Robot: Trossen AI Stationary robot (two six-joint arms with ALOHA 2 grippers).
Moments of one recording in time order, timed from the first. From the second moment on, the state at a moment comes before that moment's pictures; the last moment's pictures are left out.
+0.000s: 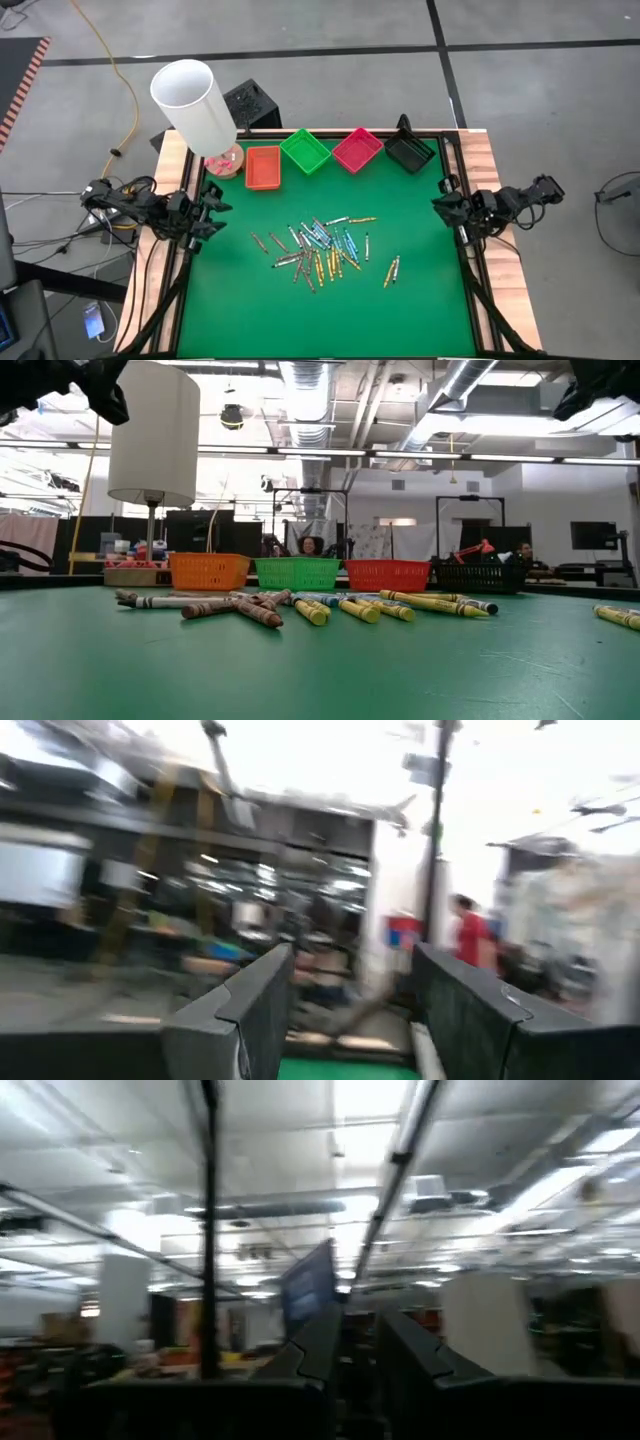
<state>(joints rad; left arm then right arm) -0.34 0.07 0.03 0.63 -0.29 0.02 0.42 0.01 0.01 0.65 0.36 -0.14</state>
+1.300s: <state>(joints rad) -0.23 0.24 0.27 0.09 -0.80 -0.22 0.15 0.53 0.60 0.06 0.59 -0.29</state>
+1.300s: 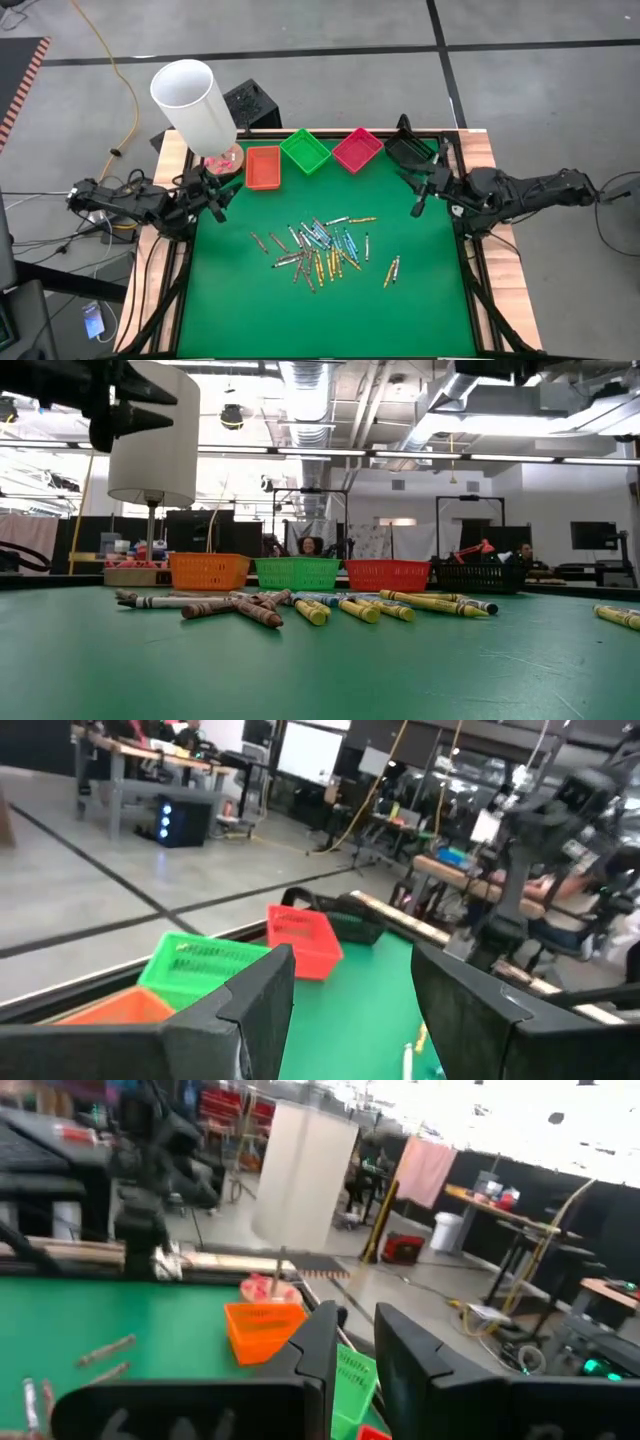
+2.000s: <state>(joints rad) -0.22 0.11 0.07 0.13 -0.71 -0.27 0.13 0.15 0.39 0.06 0.54 -0.25</state>
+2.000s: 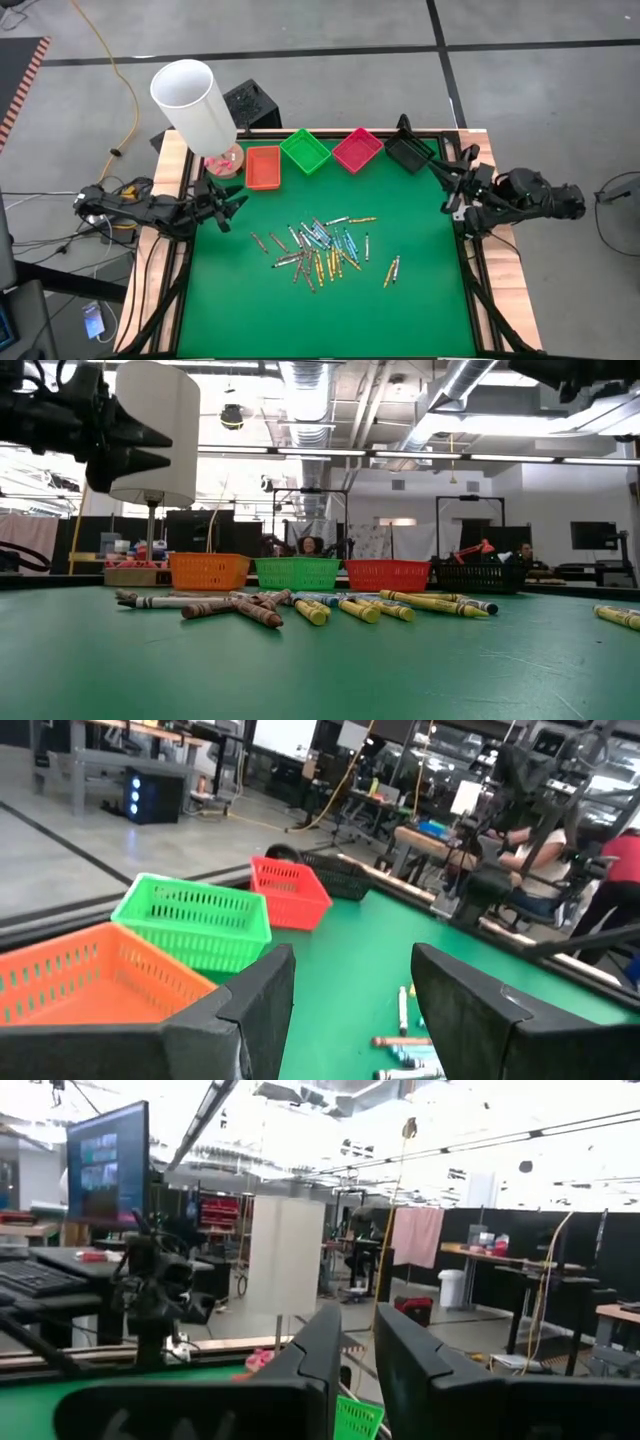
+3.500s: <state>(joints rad) -0.22 0.11 0.07 0.05 -0.68 -0.36 0.13 0.38 0.39 0.03 0.71 -0.13</state>
